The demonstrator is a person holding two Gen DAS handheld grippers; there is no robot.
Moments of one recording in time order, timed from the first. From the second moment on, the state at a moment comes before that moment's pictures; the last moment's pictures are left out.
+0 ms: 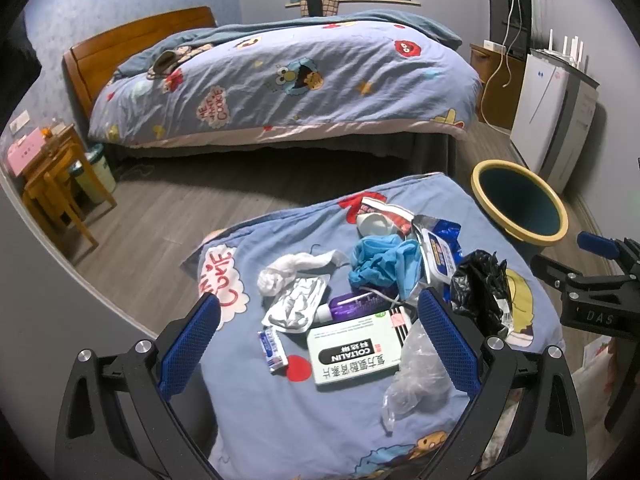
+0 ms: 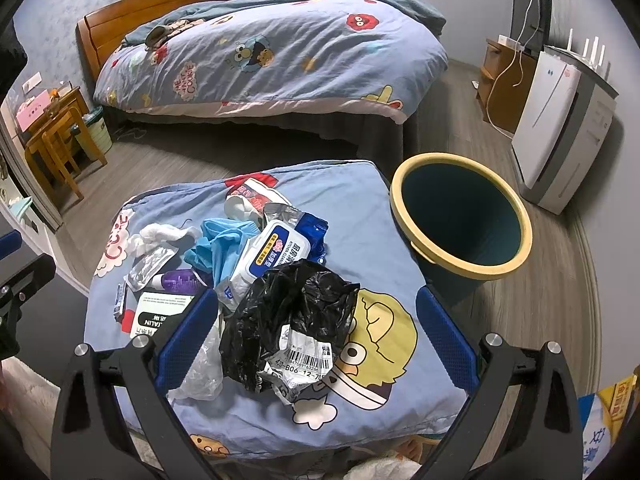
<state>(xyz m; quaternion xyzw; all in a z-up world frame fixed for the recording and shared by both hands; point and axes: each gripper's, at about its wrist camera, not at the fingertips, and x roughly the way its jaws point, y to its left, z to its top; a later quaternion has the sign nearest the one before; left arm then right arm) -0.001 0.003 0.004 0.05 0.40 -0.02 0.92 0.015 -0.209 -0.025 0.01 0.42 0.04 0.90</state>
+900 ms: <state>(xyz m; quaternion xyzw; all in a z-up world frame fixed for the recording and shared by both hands) -0.003 0.004 0.006 0.05 0.40 -0.02 0.92 0.015 -0.208 -0.026 0.01 0.42 0.04 0.90</state>
